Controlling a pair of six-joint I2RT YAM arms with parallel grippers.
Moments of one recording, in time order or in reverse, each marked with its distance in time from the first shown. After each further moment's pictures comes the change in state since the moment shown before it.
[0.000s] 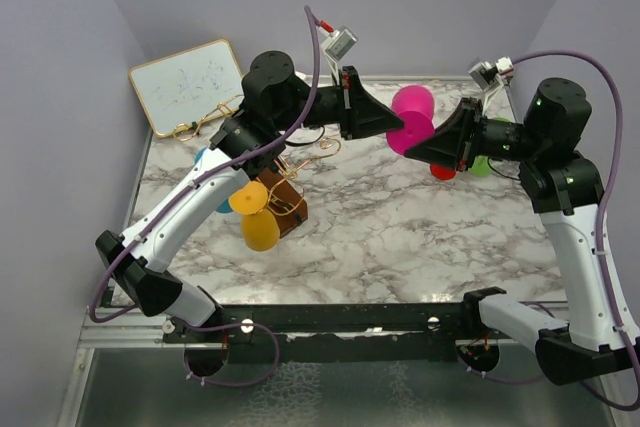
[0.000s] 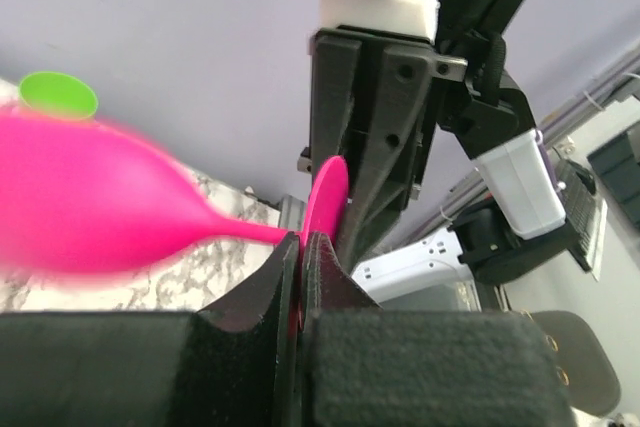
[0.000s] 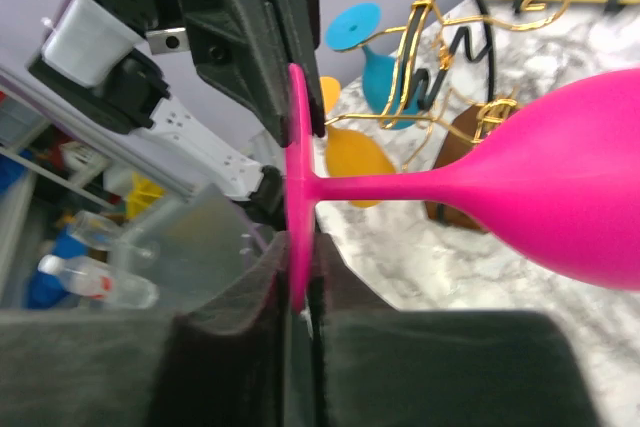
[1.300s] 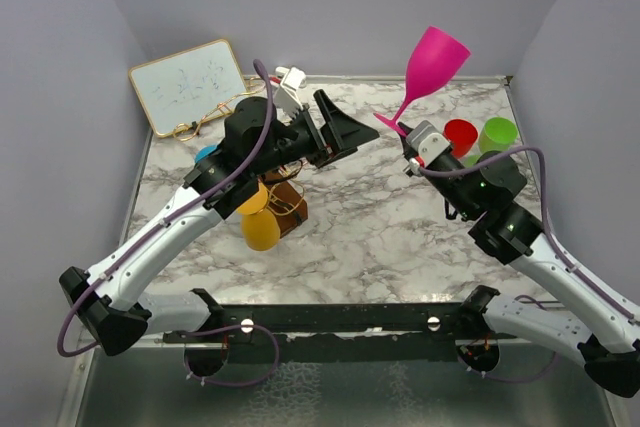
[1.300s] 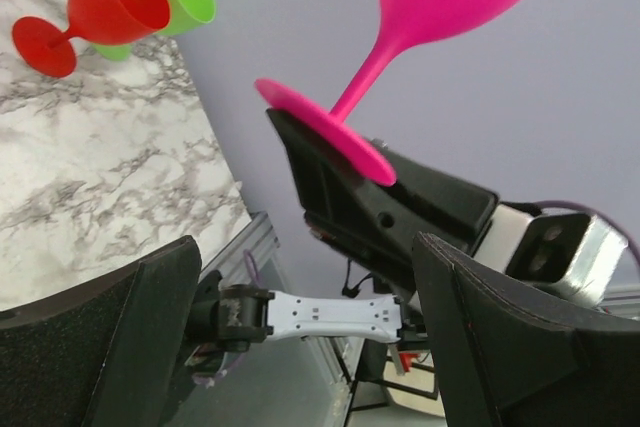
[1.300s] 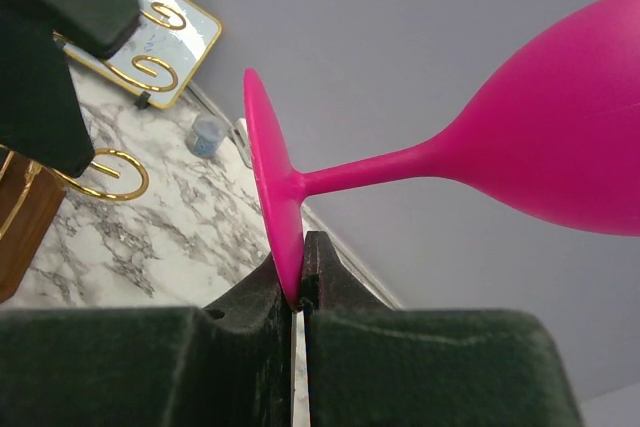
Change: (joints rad) left arm -0.019 -0.271 -0.347 -0.164 -0.437 -0.407; right arm 0.560 -0.181 -0.477 0.585 1.173 -0.982
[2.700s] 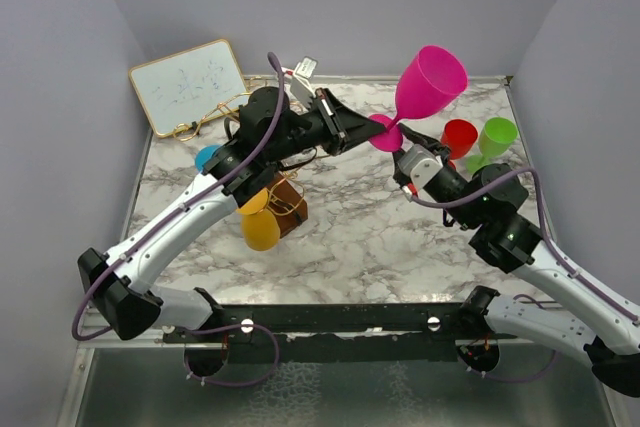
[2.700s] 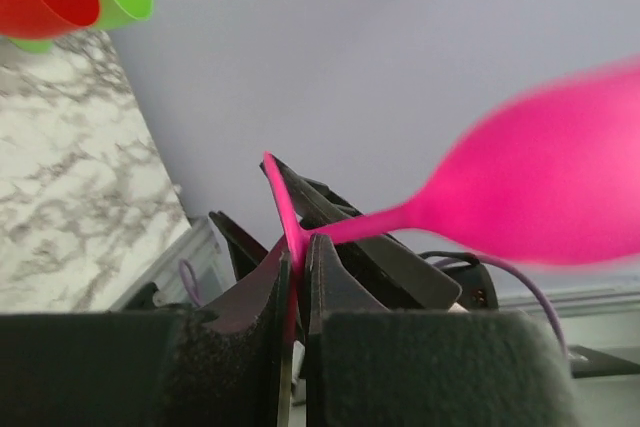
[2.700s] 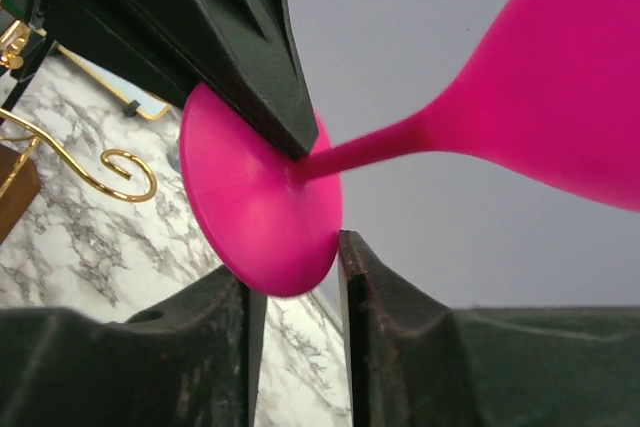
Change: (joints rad) left arm 0.000 0.124 0.050 0.179 0.061 -0.192; right arm 0.085 -0.048 -0.067 0.077 -0.012 -0.208
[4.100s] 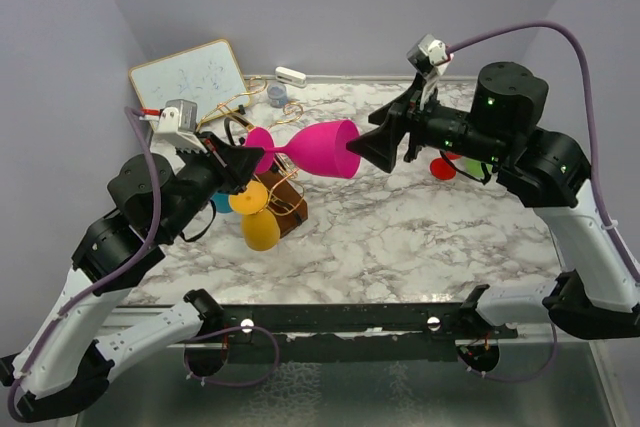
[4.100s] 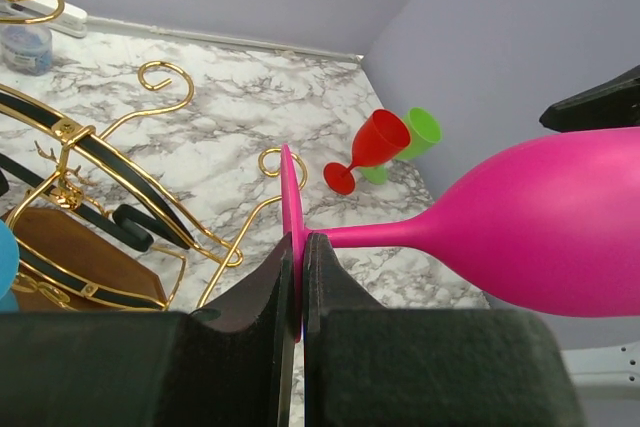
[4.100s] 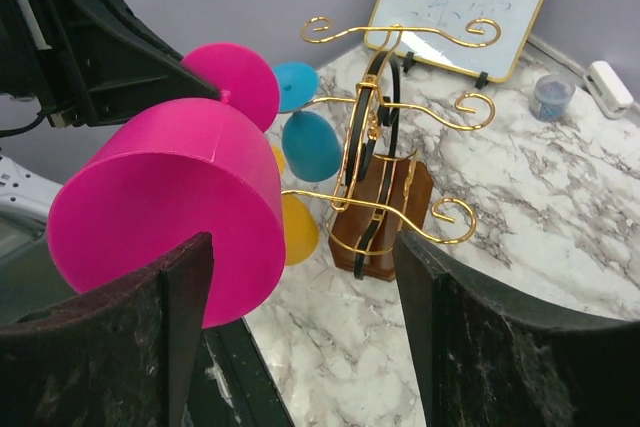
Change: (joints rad) left arm 0.000 -0.553 -0.043 -0.605 -0.593 0.712; right arm 0.005 0.443 1.012 -0.900 -0.325 0.959
